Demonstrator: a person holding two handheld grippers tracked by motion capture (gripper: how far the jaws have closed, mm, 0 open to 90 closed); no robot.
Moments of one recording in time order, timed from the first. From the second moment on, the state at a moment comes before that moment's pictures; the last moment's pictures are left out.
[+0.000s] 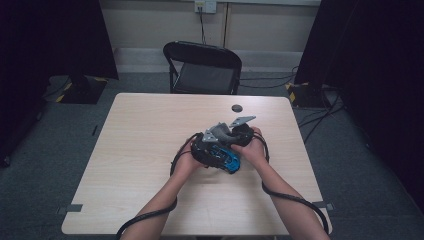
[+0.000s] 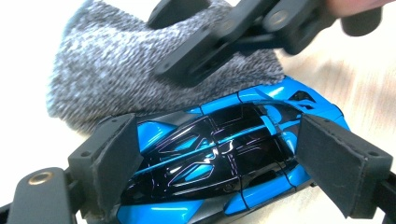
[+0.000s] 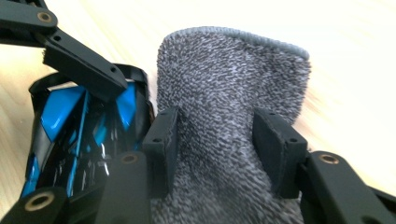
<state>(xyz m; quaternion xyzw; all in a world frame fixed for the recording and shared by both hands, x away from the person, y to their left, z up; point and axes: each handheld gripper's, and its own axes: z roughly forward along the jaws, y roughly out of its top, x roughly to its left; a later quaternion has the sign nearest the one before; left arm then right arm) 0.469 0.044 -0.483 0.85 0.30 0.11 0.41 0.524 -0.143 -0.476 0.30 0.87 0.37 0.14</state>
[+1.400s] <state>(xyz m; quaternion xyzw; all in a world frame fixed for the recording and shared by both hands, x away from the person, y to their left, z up) 0.468 0.038 -0.485 0.85 0.29 0.10 0.42 0.516 -0.159 -0.493 0.36 0.85 0.35 0.15</state>
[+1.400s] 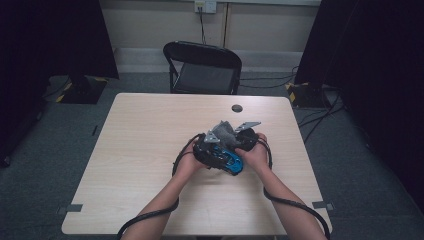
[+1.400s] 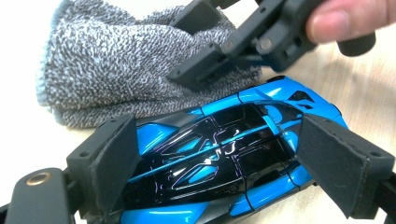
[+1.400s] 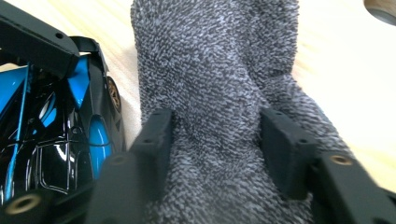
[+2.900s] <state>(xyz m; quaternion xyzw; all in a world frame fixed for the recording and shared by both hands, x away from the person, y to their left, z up) 0.469 0.039 -0.486 0.85 0.30 0.10 0.43 0.531 -0.134 -0.492 0.31 0.87 0.37 0.08</state>
